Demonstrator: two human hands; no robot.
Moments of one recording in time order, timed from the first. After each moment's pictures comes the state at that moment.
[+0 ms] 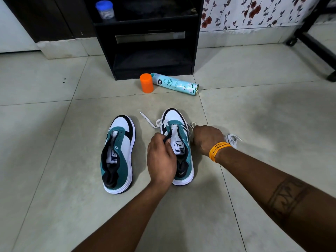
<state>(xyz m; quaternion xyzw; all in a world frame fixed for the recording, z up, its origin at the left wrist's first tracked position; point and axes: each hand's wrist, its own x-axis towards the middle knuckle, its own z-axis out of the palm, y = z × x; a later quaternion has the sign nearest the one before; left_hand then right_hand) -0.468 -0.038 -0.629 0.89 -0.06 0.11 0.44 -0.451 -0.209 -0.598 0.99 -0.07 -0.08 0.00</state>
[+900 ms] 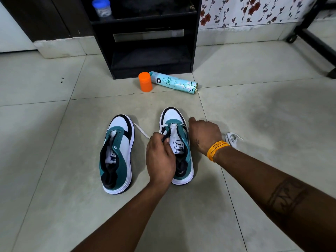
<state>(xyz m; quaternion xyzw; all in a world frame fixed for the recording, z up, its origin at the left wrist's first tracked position) -0.467 -0.038 -0.632 0.88 -0.06 0.11 0.45 -0.446 -0.202 -0.598 1.00 -0.06 -0.02 0.02</state>
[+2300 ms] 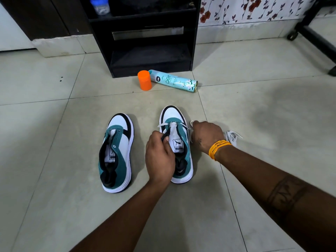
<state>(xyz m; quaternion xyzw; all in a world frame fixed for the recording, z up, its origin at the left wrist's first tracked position) -0.467 -0.038 -0.634 0.88 -0.06 0.12 0.45 -0.447 -0.213 -0.612 1.00 -0.08 -0.04 -0.01</state>
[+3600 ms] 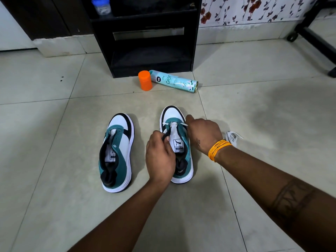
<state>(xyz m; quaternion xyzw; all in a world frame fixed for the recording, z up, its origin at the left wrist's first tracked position) -0.467 -0.038 -0.632 0.89 -0.05 0.11 0.44 -0.446 -0.201 -0.597 1.00 -0.05 -0.01 0.02</state>
